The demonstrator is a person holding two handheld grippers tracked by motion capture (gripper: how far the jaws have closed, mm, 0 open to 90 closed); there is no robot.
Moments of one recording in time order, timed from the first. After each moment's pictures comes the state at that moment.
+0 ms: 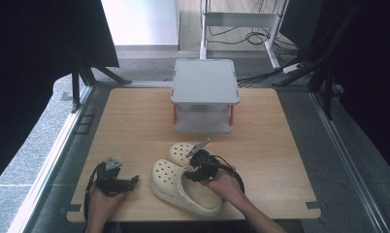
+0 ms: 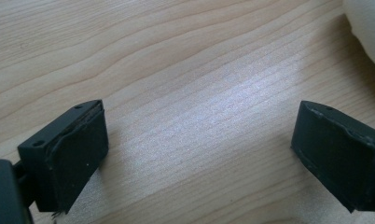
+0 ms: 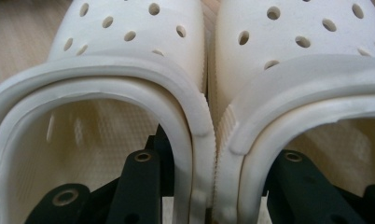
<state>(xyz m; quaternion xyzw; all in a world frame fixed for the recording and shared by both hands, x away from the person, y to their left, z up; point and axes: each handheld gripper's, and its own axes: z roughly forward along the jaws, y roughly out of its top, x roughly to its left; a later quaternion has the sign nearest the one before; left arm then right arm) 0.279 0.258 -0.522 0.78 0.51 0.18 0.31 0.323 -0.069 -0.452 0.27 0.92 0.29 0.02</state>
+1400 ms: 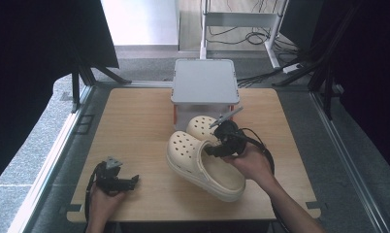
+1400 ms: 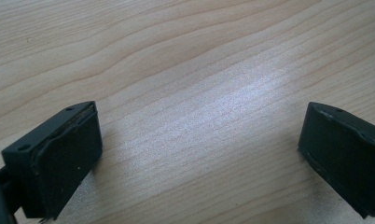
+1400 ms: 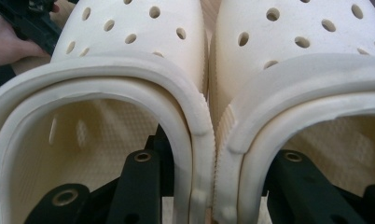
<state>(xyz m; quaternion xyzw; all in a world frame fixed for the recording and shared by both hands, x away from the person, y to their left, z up) 0.281 0.257 -0.522 0.78 0.52 0.18 0.30 0.336 -0.126 -0.333 0.32 0.90 0.30 0.06</state>
